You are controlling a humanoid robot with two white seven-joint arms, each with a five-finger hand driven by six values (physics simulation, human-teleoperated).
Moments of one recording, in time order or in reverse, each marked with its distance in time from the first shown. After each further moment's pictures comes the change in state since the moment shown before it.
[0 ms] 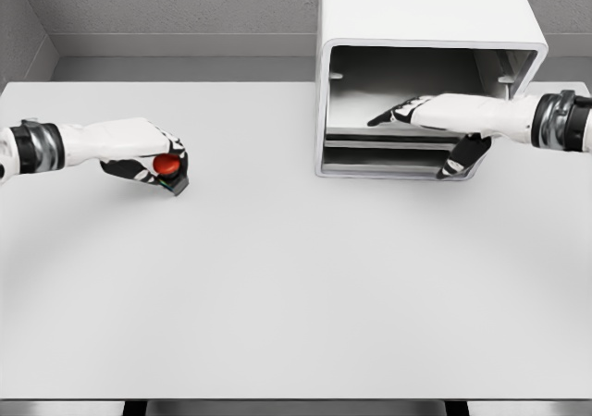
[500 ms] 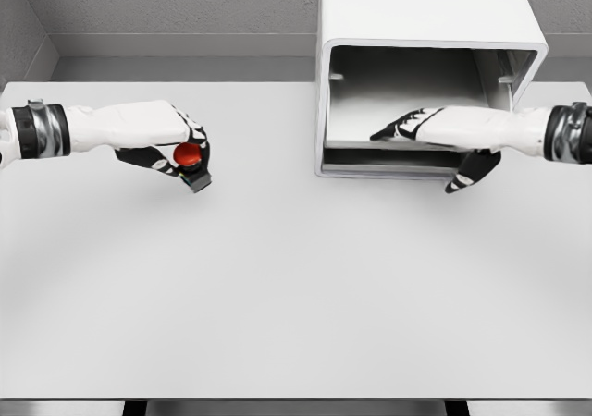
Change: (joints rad) left arm -0.035 0.016 0.001 -0.140 0.105 -0.008 -0.033; right arm 0.011 -0.074 0.018 -0.083 -0.018 -0.048 -0.001
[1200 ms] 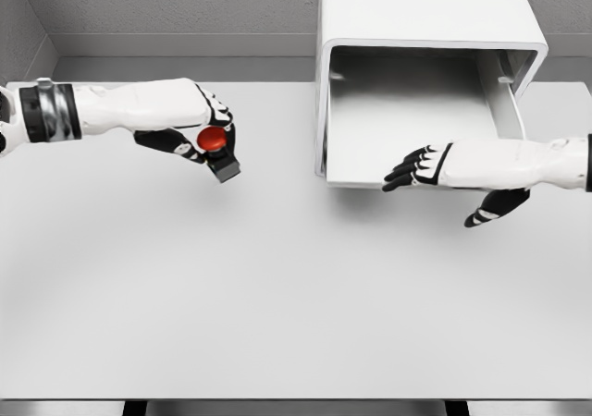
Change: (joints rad) left arm -0.048 -0.032 0.002 -0.058 0.098 -0.007 0.002; right arm 0.052 -0.126 0.001 -0.050 -0.067 -0.291 0.001
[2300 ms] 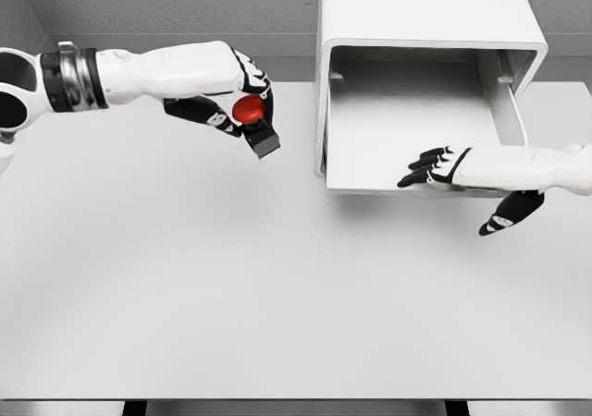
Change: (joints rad) left arm -0.087 -0.089 0.001 0.006 0.071 0.000 -0.001; right arm 0.029 -0.047 0.013 0.001 -0.064 0.074 -0.006
